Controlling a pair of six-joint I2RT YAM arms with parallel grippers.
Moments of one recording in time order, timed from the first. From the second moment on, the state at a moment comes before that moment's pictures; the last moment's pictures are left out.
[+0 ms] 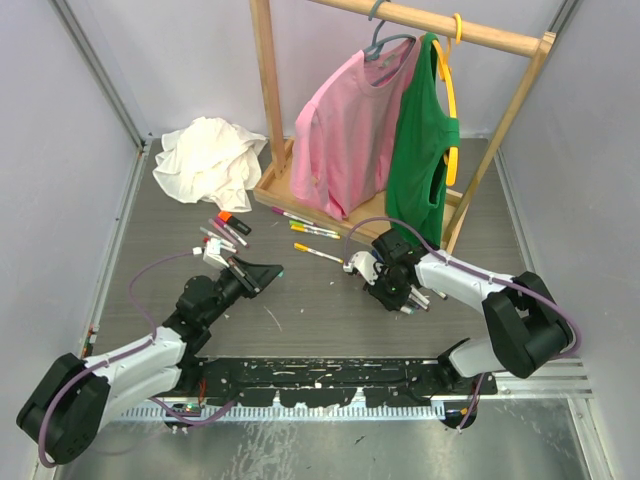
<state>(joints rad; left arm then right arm) -0.57 0.89 0.08 0.74 0.10 -1.09 0.54 1.41 0.72 -0.65 -0.16 -0.51</state>
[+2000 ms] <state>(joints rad) -0.96 1.80 0.90 0.11 -0.23 -1.28 0.43 1.15 0.72 -0.62 -0.14 -0.51</state>
